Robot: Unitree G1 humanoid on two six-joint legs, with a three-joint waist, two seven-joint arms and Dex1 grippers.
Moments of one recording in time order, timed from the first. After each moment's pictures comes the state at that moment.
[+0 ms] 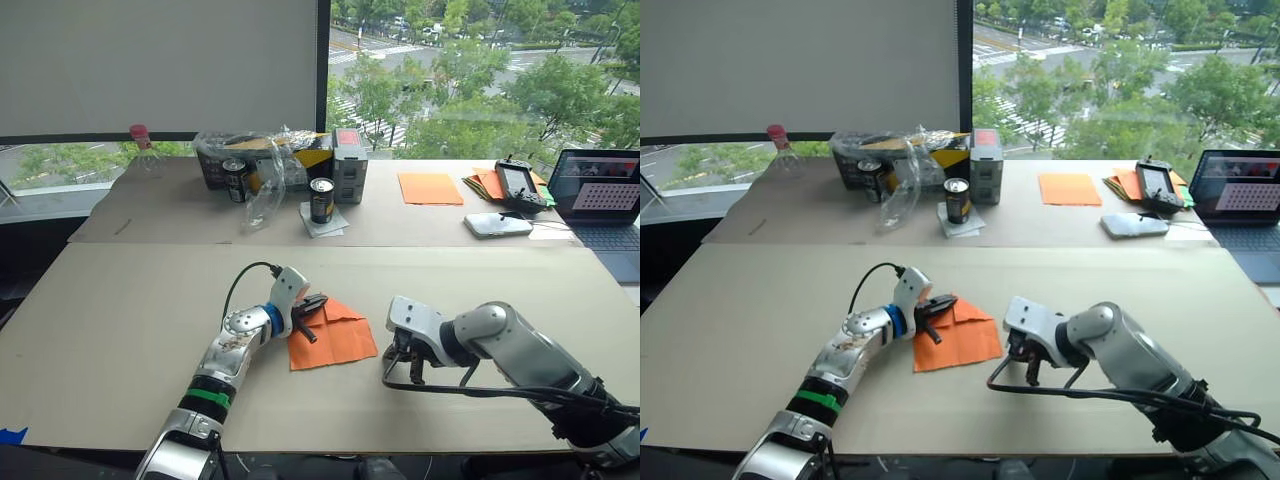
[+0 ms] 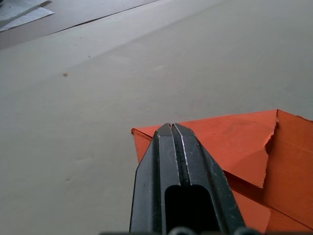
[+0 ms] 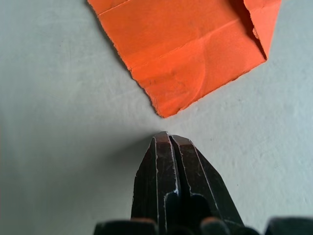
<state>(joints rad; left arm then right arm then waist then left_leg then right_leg) -0.51 0.21 -0.15 0.37 -0.12 0.22 -0.67 -0.51 -0.81 0.47 -0.36 0.10 0.89 1.01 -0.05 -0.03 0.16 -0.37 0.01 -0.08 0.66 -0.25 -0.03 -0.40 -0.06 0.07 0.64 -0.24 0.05</state>
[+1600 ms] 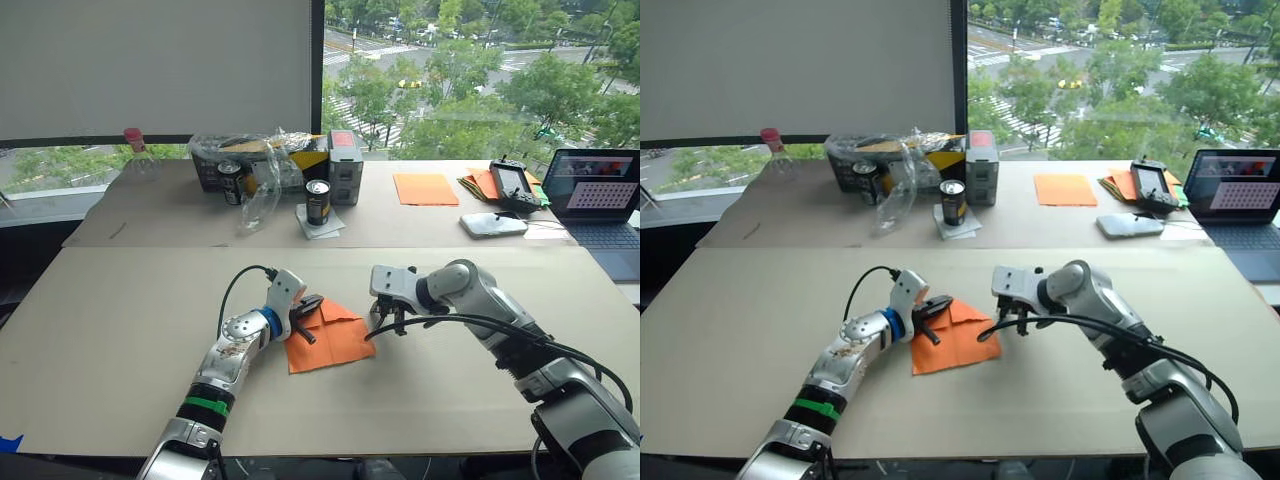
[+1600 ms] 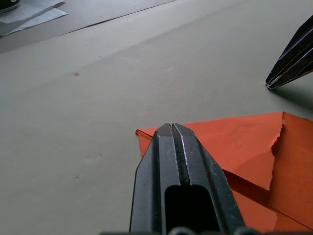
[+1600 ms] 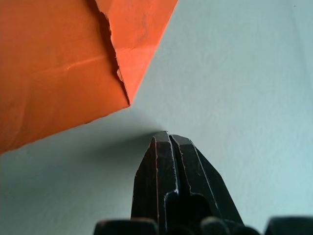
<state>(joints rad) -0.47 0.20 -0.14 0.31 -0.12 0.25 -0.62 -0.78 -0.63 0.50 0.28 -0.15 0.30 1.08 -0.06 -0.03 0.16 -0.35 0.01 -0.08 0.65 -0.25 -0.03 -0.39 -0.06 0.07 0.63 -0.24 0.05</state>
